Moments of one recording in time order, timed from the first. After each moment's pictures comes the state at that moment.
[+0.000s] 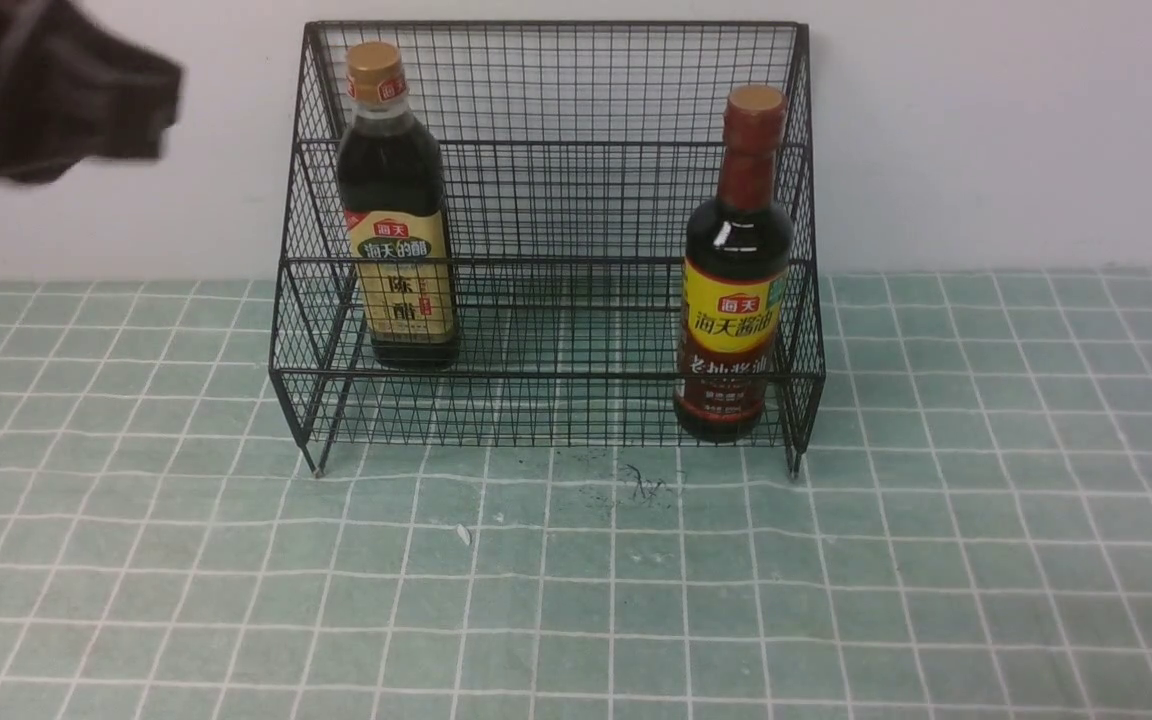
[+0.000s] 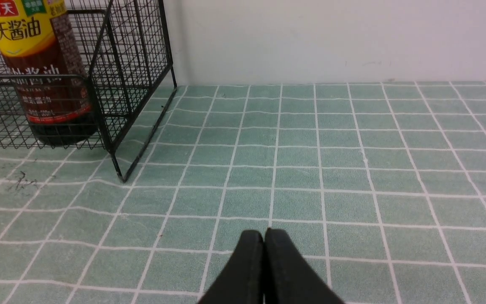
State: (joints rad) right arm 0.03 -0.01 0.02 0.09 0.38 -0.01; left arm -0.26 0.95 -1.20 -0.20 0.80 0.15
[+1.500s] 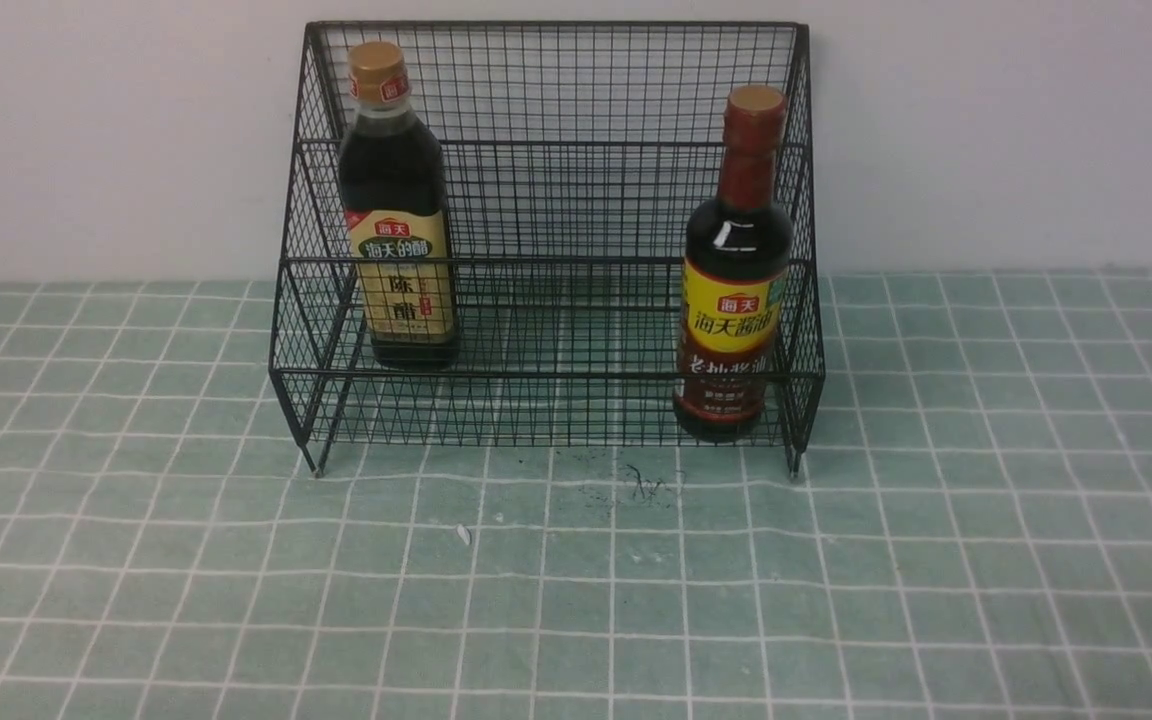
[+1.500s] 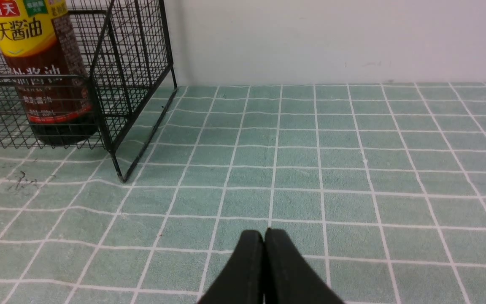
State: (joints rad) right arm 0.03 -0.01 0.02 0.09 0.38 -0.01; left arm 0.00 -0.01 0.03 0.04 0.35 -0.02
